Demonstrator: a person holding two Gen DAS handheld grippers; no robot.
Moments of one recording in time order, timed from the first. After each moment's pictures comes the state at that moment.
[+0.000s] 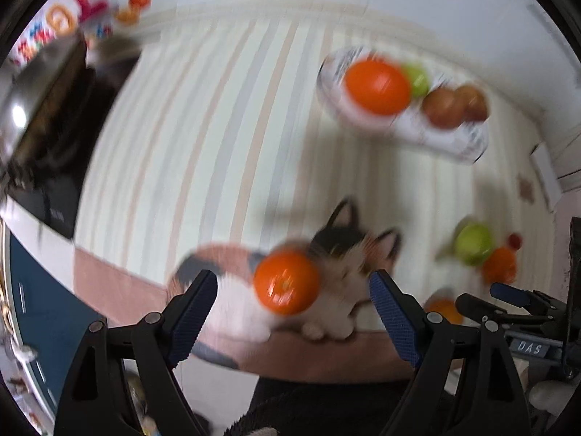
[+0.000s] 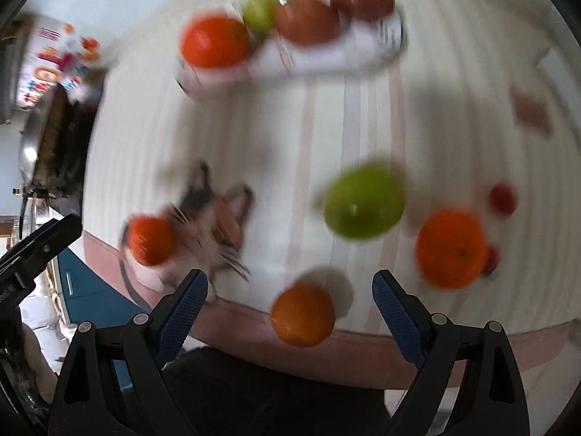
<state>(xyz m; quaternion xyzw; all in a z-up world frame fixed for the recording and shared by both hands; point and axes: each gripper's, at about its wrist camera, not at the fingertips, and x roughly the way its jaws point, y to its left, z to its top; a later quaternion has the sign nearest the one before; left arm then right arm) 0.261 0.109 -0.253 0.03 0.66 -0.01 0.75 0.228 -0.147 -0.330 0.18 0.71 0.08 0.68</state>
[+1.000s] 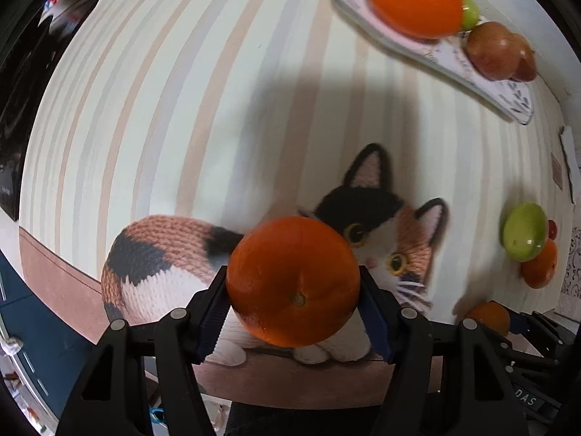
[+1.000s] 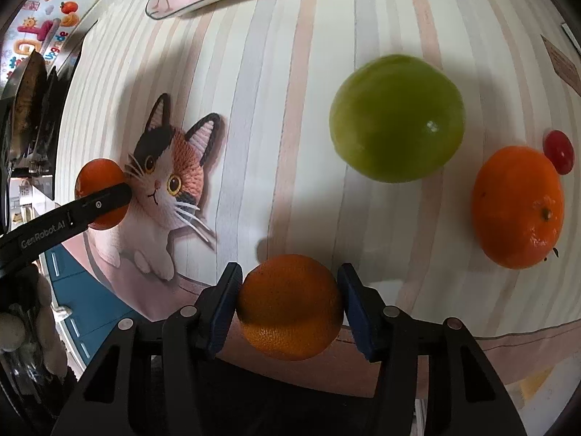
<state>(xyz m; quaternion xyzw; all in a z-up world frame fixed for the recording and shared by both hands) 0.261 0.088 -0.339 0.01 0.71 -0.03 0.71 0.208 -0.108 -0.386 0.15 0.72 0.08 0.67</state>
